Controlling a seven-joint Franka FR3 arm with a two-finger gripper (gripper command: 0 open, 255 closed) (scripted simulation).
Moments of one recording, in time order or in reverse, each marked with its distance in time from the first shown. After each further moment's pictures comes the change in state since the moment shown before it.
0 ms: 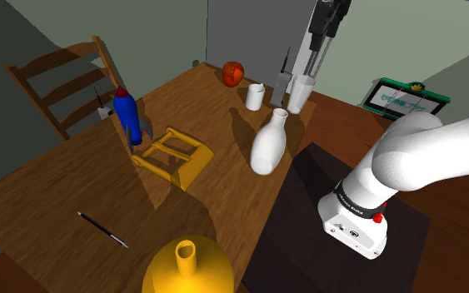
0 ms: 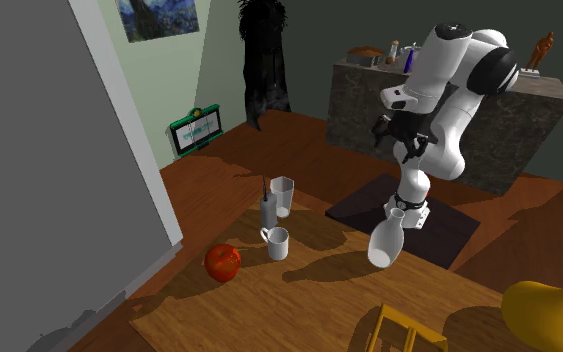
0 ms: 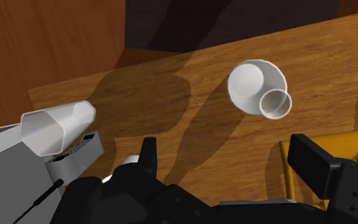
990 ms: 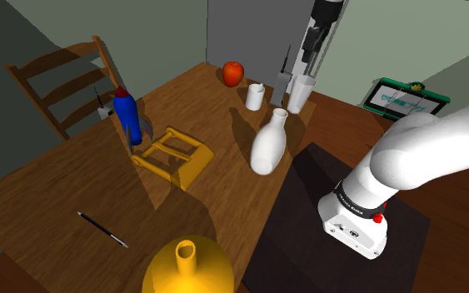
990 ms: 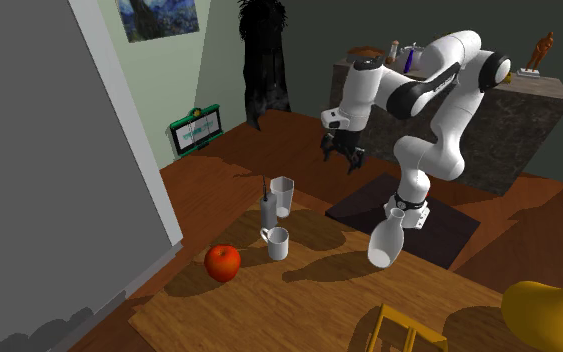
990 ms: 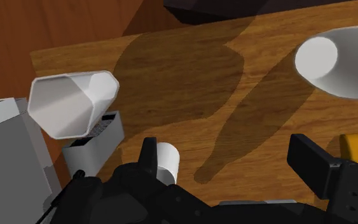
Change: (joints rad) arm -0.044 0.181 -0.279 -0.100 -0.109 0.365 -0.287
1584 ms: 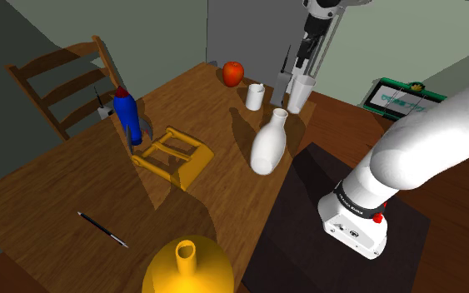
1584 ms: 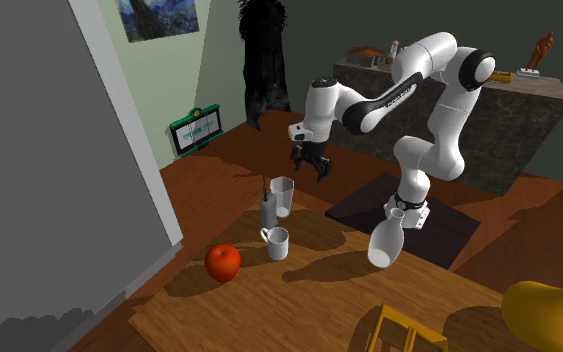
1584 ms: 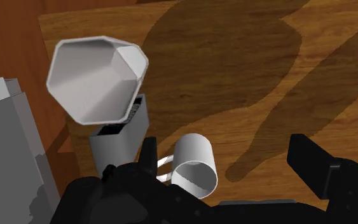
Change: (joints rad) arm 0.004 0.264 -0.189 0.071 0.042 0.238 -0.230
